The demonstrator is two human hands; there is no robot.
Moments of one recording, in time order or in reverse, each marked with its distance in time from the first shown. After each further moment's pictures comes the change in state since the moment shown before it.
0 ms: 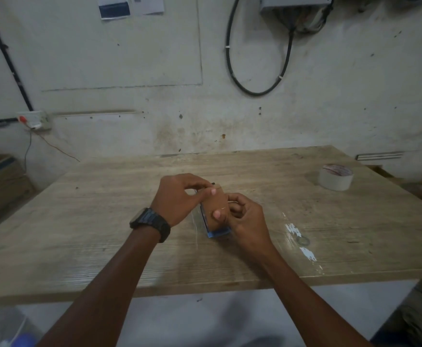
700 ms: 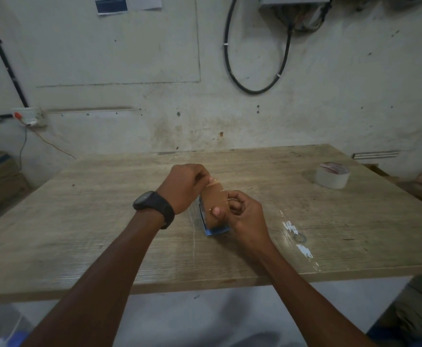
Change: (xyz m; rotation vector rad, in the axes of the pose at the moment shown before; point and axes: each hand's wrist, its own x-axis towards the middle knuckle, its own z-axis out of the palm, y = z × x) left_hand 0.025 0.008 0.003 0.215 -0.177 -0.016; right_hand 0.001 0.002 -0.003 -0.020 0.022 0.020
